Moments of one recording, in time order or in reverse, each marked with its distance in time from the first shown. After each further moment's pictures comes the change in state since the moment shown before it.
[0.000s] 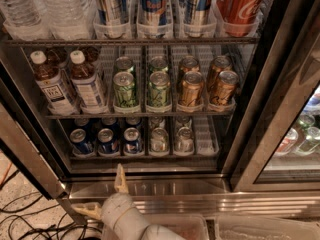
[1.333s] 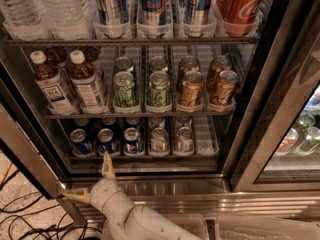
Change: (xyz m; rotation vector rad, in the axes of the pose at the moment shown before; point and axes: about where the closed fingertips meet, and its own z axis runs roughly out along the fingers) arm 0.001 0.004 0.069 -0.028 -0.065 -0.050
